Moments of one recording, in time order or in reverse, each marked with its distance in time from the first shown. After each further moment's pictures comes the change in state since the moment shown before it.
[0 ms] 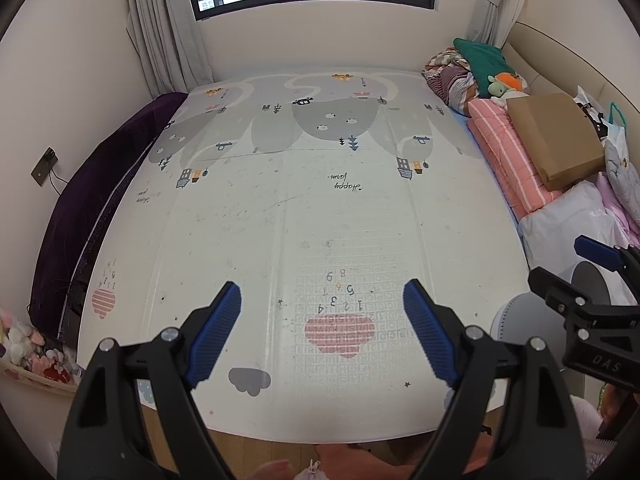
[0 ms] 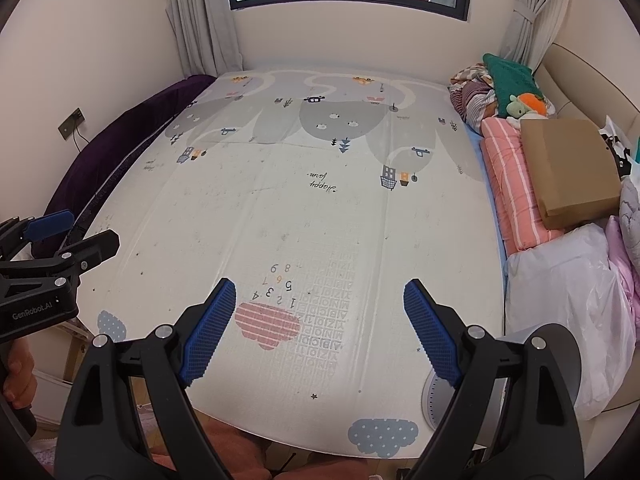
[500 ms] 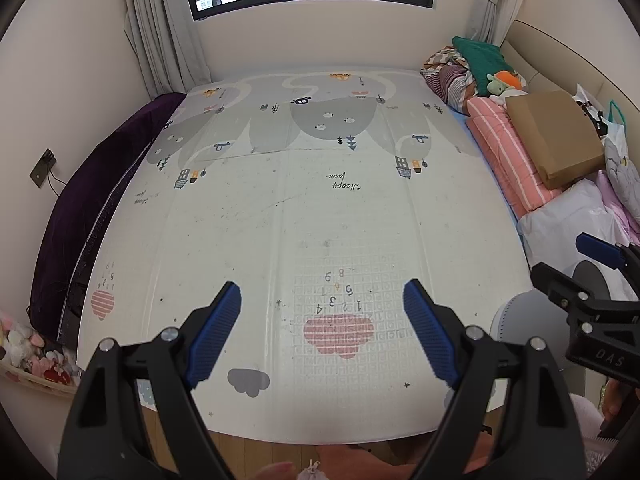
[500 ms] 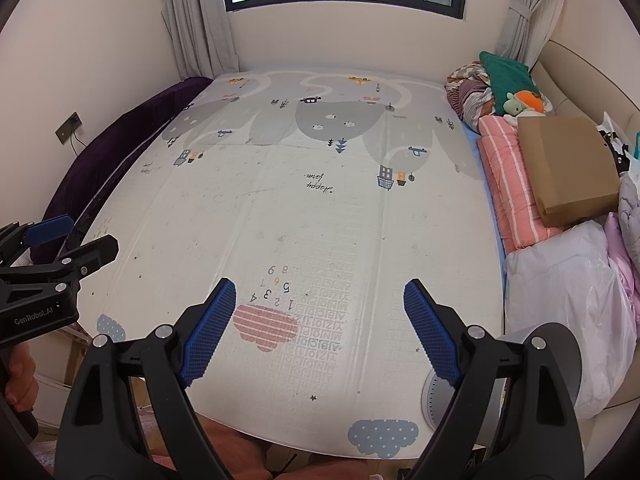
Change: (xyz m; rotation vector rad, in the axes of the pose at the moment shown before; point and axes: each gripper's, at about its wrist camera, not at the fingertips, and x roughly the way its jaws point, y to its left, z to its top) left arm 0.000 -0.005 0.001 0.008 0.000 -0.001; right arm 0.001 -0.006 0.002 0.014 -0.002 -0.005
